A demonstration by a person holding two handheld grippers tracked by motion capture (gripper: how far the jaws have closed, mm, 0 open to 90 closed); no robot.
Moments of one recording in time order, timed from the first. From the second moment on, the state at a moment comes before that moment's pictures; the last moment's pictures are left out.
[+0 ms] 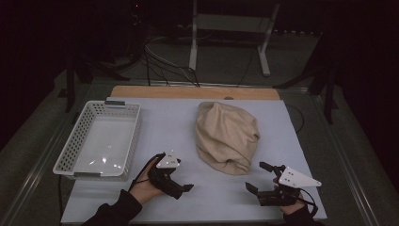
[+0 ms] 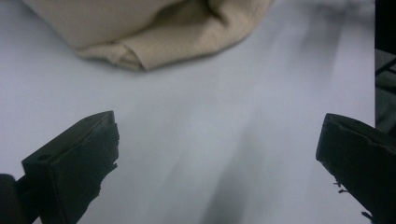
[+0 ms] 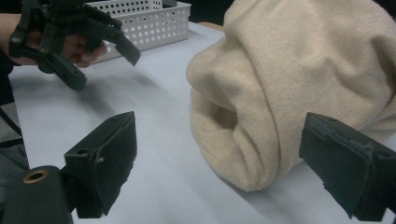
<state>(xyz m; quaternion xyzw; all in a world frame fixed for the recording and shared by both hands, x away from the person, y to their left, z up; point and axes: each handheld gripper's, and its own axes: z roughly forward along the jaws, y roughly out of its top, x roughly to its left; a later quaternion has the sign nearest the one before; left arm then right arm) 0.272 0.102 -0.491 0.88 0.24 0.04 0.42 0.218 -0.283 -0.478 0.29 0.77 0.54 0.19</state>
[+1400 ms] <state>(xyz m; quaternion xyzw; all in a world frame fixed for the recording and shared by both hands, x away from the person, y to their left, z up) 0.223 0.189 -0.506 0.89 0.23 0.03 0.40 0.215 -0.283 -0.481 0.29 0.78 0.53 0.19</state>
